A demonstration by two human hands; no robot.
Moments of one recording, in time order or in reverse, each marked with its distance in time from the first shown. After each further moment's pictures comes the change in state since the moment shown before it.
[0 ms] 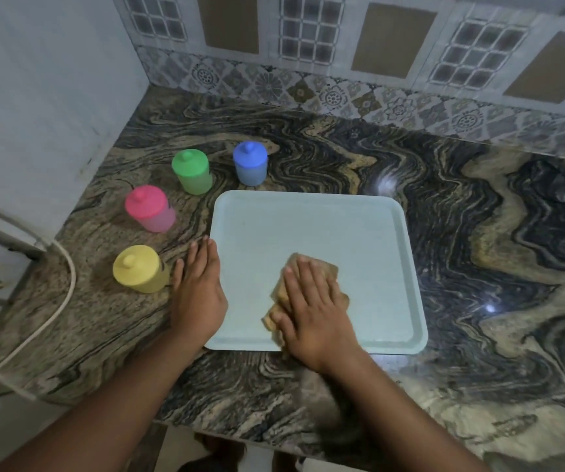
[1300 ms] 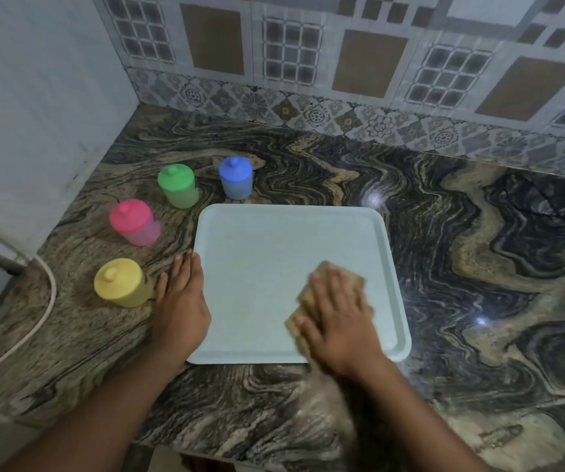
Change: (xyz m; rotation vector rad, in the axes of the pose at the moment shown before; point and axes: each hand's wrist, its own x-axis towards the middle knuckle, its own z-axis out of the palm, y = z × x) left_hand 0.000 -0.004 0.005 0.000 0.023 0.002; right_hand -0.012 0.058 -0.022 -0.006 -0.094 0.194
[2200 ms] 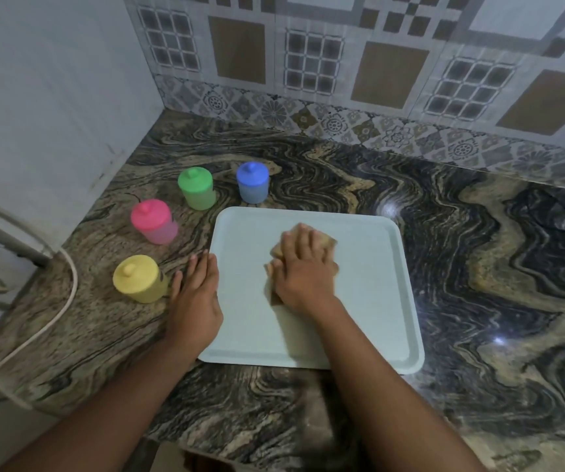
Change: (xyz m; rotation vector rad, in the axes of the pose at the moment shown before) left_hand 0.000 0.002 -0.003 0.017 0.002 0.015; right_hand 0.102 -0.072 -0.012 0.021 0.050 -0.016
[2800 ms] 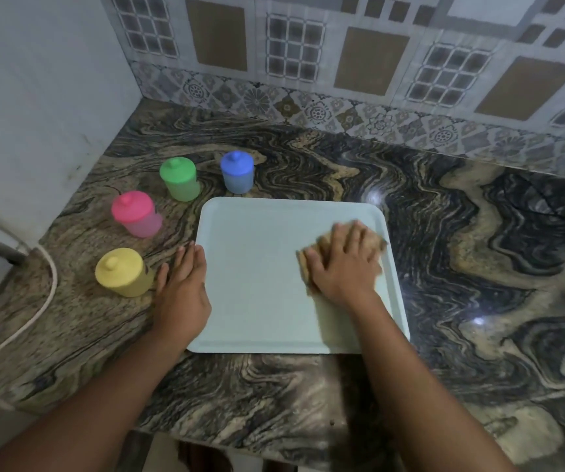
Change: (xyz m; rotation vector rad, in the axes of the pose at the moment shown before) left_hand 0.000 -0.001 0.002 -0.034 0.014 0.016; right_hand -0.026 0.074 -0.021 0.005 0.058 0.305
